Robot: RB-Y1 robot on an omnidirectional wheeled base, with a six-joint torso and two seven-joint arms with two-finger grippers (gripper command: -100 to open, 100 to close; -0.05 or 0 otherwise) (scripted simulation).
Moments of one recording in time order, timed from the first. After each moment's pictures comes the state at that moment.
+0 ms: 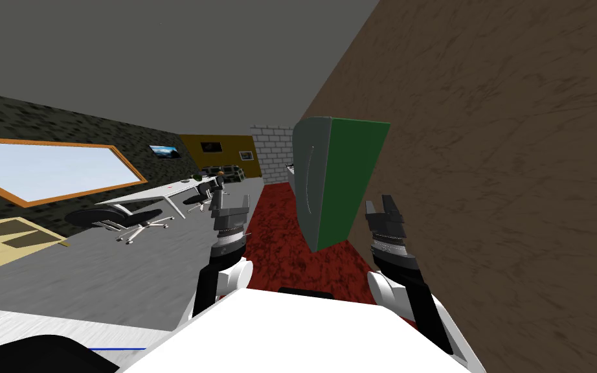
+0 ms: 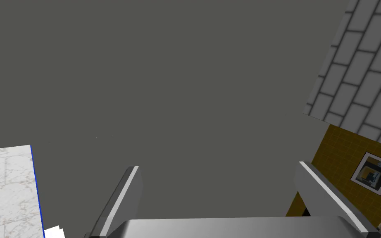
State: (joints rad) left arm 0.47 -0.02 -0.02 -2.38 0.12 -0.53 0.00; right arm 0.46 0.00 -0.04 -2.31 0.05 -0.46 0.00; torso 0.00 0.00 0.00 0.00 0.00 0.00
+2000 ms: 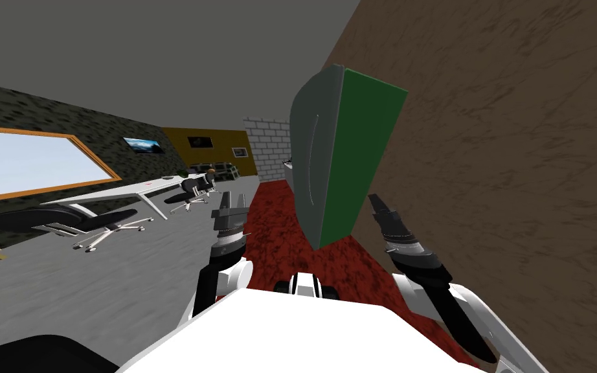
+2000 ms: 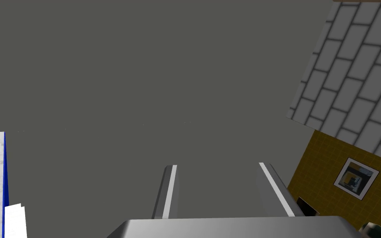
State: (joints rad) left arm 0.47 -0.02 -0.02 -2.38 0.12 -0.53 0.00; right arm 0.44 -0.27 -0.18 -2.32 0.28 -0.50 0.08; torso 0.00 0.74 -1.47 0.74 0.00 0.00
